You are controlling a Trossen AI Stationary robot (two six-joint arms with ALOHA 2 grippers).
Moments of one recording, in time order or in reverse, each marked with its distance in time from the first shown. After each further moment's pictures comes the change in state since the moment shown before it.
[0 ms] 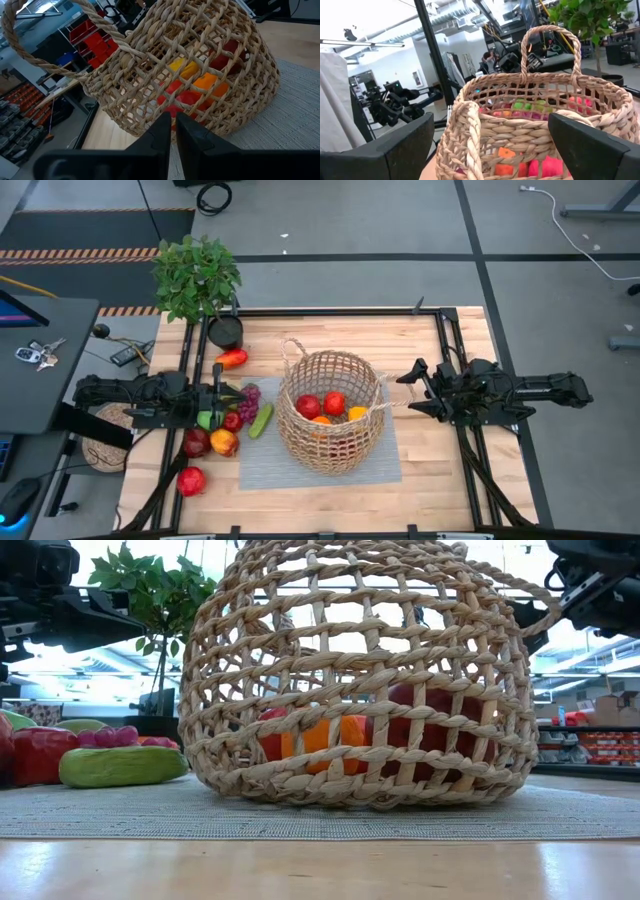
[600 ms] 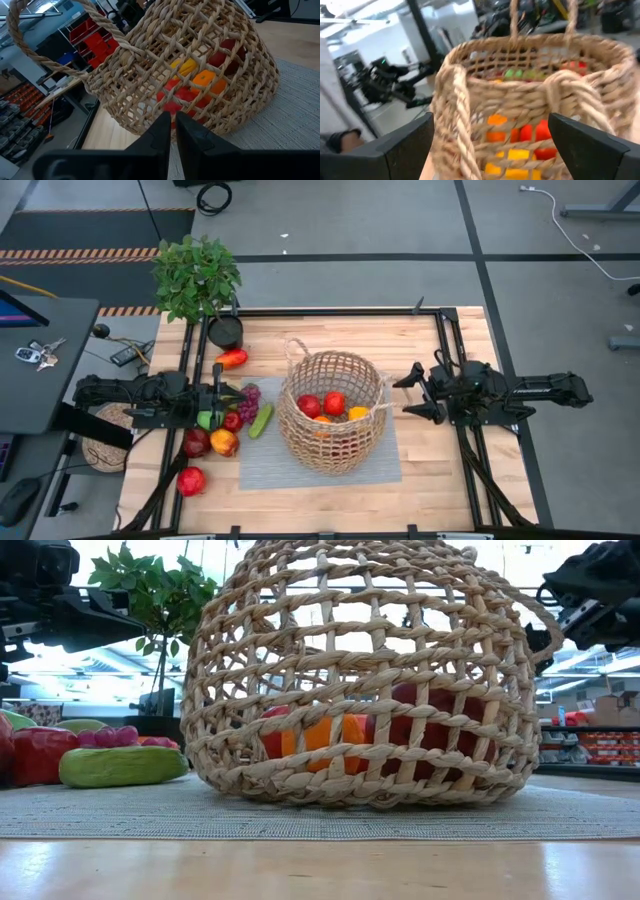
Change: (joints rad) left arm 0.000 0.000 0.000 0.000 0.000 0.000; right arm 0.000 0.001 0.000 -0.159 -0.002 -0.003
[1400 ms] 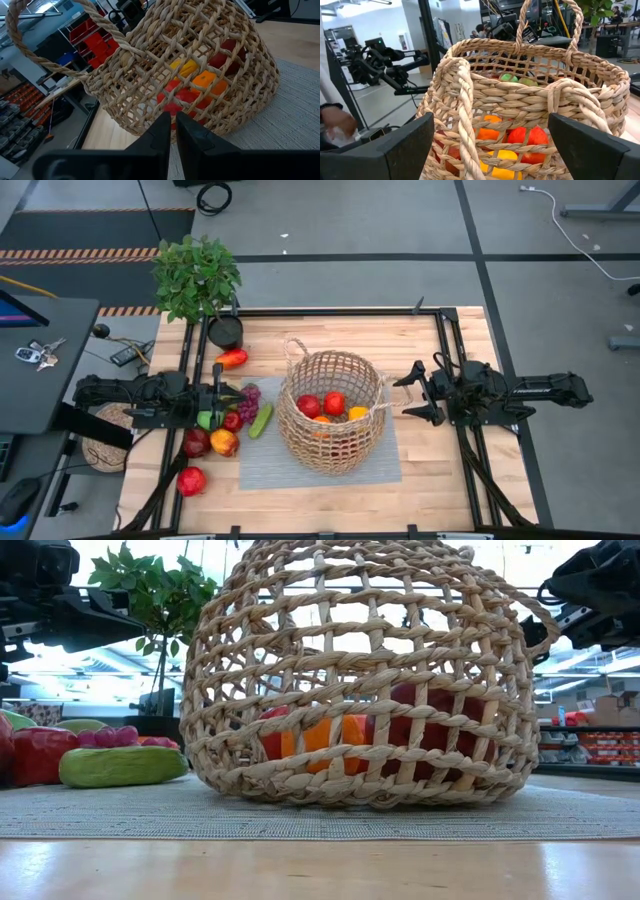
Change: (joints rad) left arm 0.000 0.000 0.000 0.000 0.000 0.000; right arm -0.003 0.000 0.000 -0.001 0.002 -0.181
